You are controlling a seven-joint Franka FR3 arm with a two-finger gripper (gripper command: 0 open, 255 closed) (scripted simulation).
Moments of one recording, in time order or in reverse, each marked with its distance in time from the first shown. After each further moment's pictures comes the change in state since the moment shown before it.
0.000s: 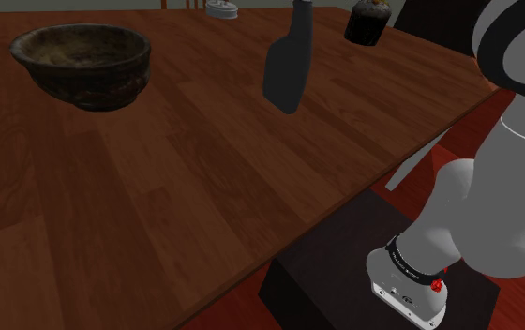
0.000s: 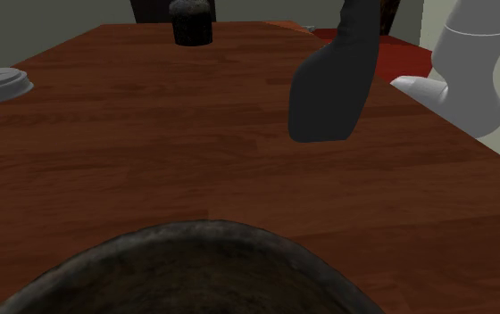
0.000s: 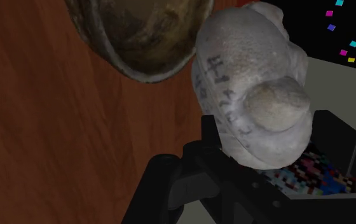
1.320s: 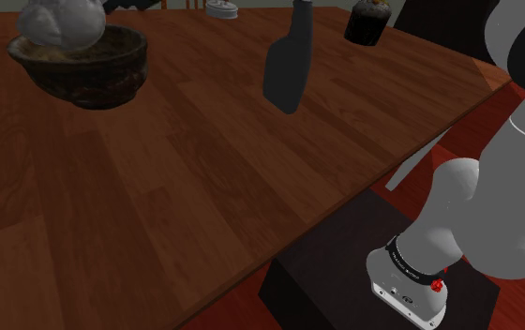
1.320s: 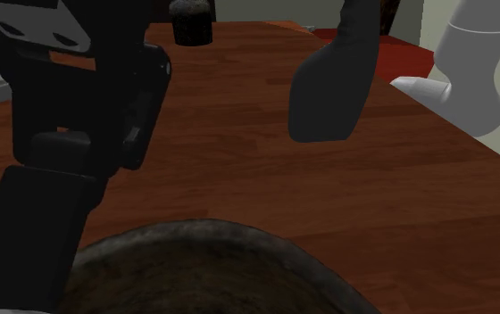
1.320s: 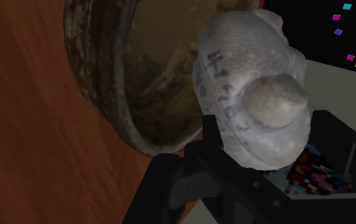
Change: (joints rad) arm 0.089 -0.045 0.045 -0.253 0.017 0.236 -0.076
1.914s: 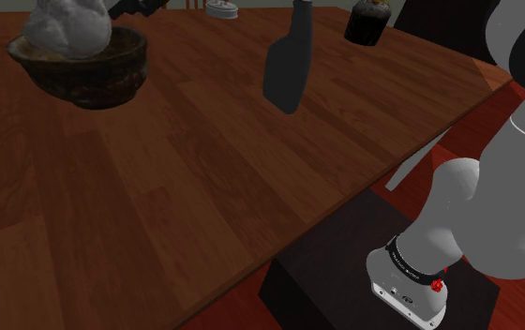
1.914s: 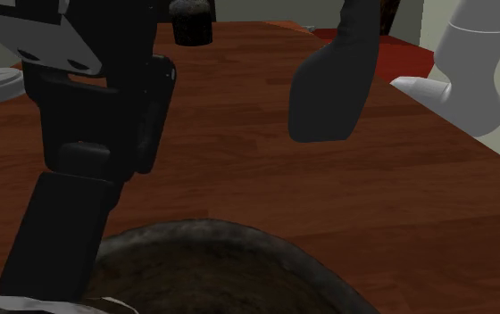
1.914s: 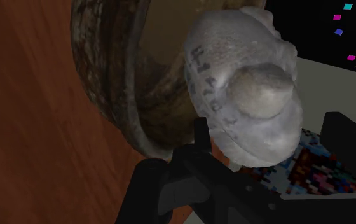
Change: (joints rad) arm 0.001 -0.003 0.001 -0.018 0.006 0.011 -0.012
